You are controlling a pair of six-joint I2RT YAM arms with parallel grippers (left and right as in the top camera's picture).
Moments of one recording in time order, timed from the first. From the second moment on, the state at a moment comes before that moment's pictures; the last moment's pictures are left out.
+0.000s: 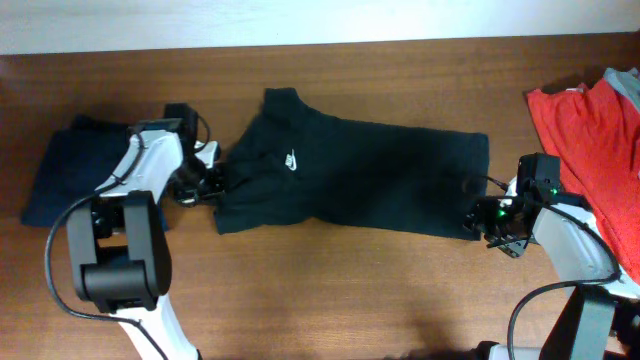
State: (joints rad) left arm 0.03 2.04 1.43 -1.00 0.18 -0.05; right arm -0.27 1.51 0.84 -0.74 -0.14 0.35
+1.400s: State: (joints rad) left arm 0.05 2.04 1.43 -1.01 0.21 -0.05; right arm -0.27 1.64 0.84 -0.83 -0.05 0.43
